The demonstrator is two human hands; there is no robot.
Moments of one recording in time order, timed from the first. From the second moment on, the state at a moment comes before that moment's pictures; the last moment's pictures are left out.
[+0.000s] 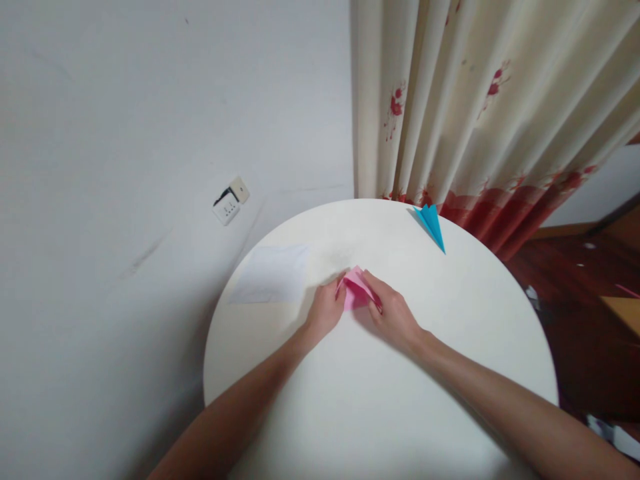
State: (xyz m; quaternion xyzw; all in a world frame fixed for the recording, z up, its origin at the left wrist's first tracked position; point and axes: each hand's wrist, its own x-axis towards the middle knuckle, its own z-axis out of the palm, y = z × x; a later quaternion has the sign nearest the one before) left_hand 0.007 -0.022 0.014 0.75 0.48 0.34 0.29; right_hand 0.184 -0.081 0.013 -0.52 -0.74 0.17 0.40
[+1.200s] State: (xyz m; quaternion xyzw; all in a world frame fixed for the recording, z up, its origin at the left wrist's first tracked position) left_hand 0.005 -0.021 0.006 0.90 0.33 0.23 0.18; right_hand 0.211 -0.050 -0.003 -0.62 -0.69 0.17 0.33
